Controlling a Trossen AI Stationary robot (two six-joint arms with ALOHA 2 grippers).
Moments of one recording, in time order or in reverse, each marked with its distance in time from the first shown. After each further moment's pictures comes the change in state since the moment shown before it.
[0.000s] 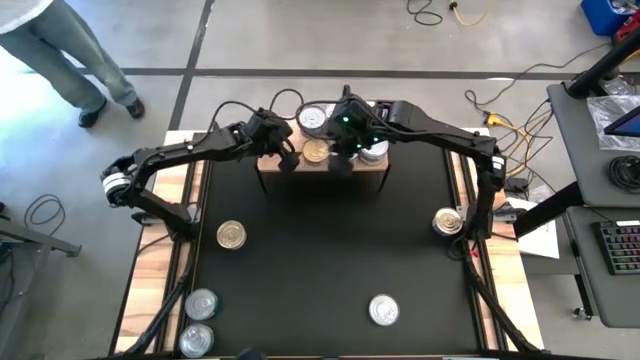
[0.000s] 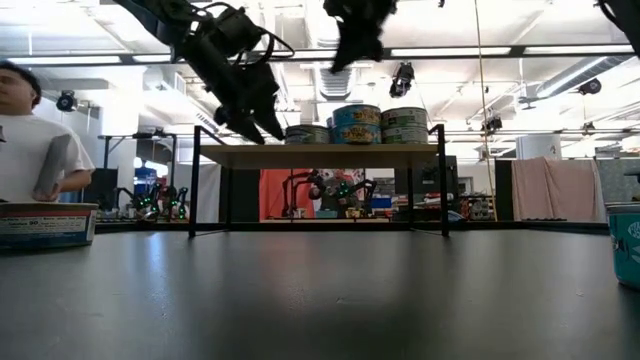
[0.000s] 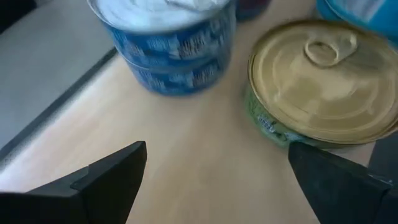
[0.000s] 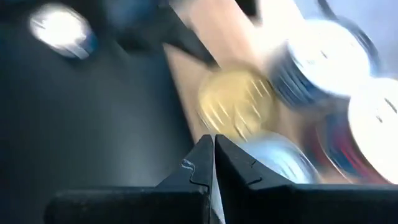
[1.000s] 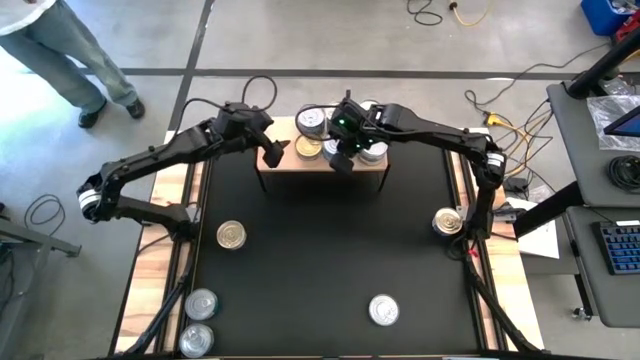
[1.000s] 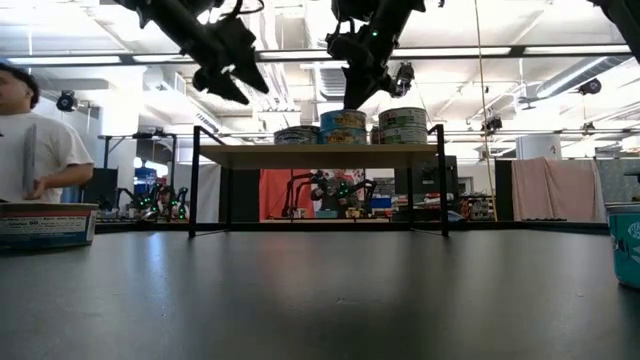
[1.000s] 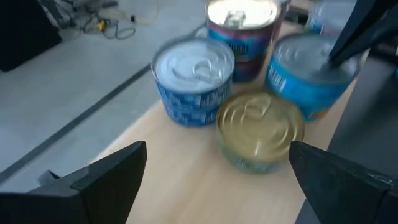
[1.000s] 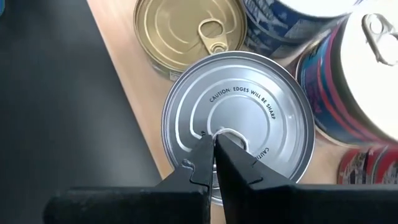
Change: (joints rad) left arm 0.006 -0.226 0.000 -0.057 -0.015 -0.034; right arm -0.074 0.024 -0.176 0.036 0.103 0.030
